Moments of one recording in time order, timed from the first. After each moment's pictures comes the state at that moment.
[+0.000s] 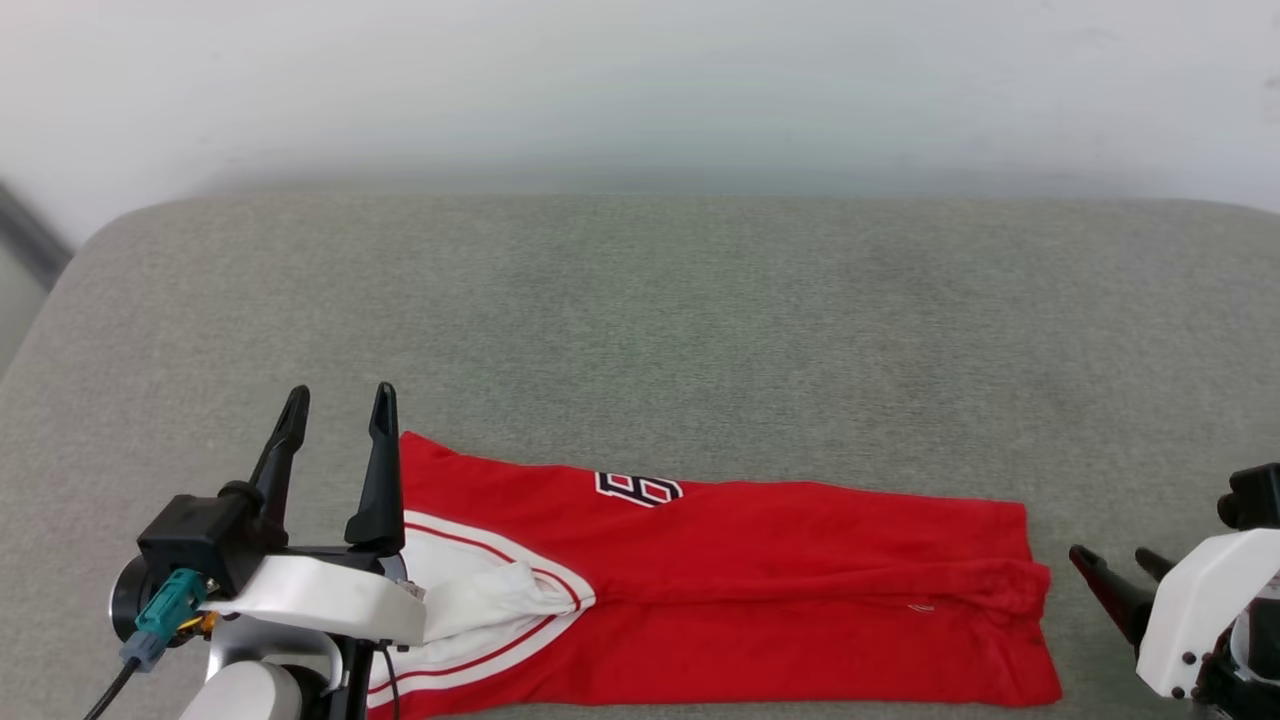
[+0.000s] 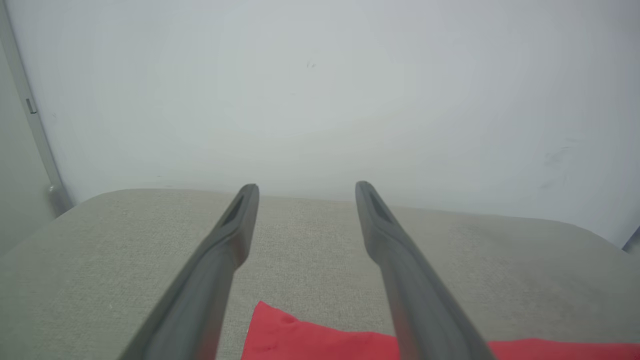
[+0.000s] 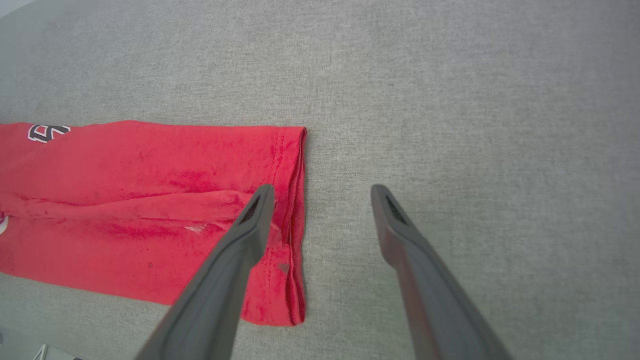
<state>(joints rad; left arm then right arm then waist) -0.12 0.42 -0.34 -0.08 -0.60 0.25 -0.21 -0.07 -0.32 -0.07 0.11 0.51 0.13 0.63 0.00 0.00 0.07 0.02</state>
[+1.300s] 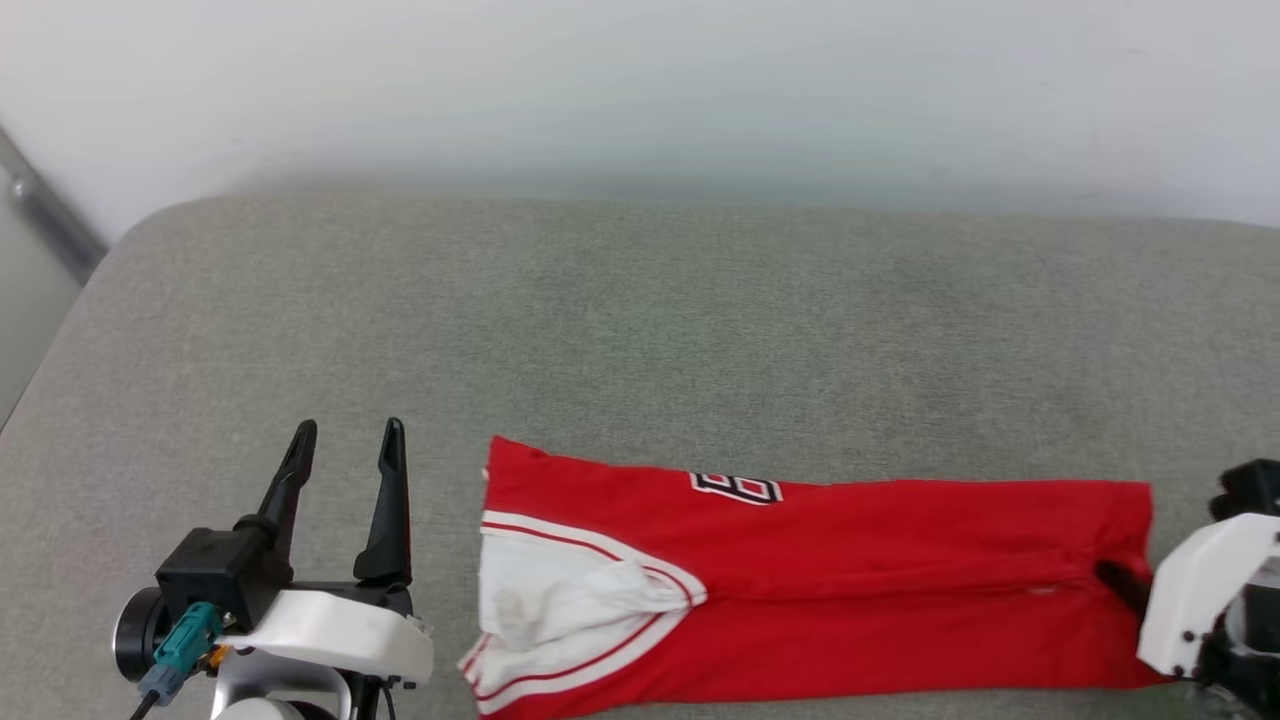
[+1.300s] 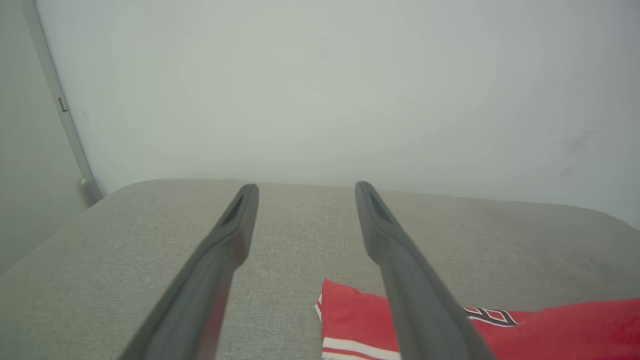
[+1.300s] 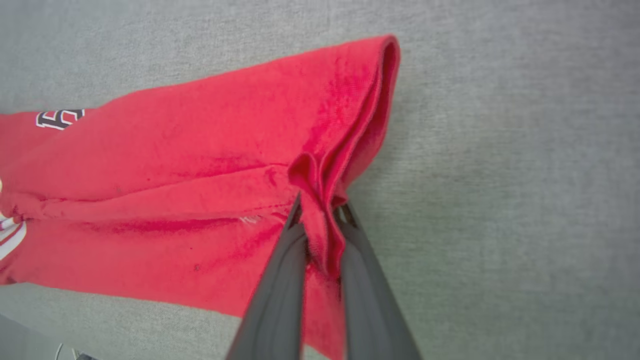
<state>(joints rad) -0.06 0.45 -0.37 -0.13 -0.56 0.32 -0.20 -0.18 -0.34 -0.03 0.36 0.57 0.13 0.64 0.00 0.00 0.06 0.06</state>
